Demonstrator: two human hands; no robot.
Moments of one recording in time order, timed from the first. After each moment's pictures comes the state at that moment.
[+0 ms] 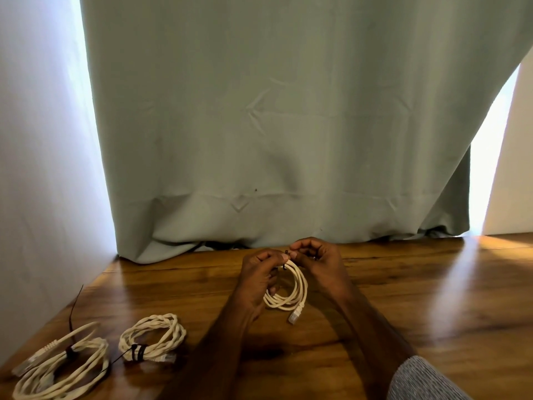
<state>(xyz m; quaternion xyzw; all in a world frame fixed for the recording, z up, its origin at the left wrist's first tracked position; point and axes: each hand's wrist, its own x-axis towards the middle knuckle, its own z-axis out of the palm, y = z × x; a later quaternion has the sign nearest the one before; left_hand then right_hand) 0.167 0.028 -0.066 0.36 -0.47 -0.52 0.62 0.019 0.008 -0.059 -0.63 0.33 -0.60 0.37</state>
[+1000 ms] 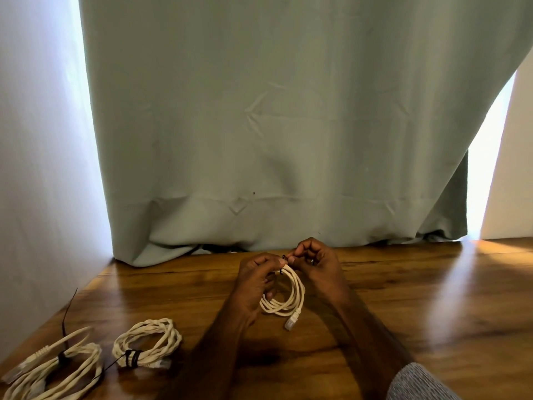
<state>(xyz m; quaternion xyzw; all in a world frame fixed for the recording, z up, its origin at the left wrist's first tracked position) 0.168 0.031 -0.063 0.35 -0.48 -0.52 0.61 0.019 0.009 -0.060 -0.64 0.31 -0.61 0.36</state>
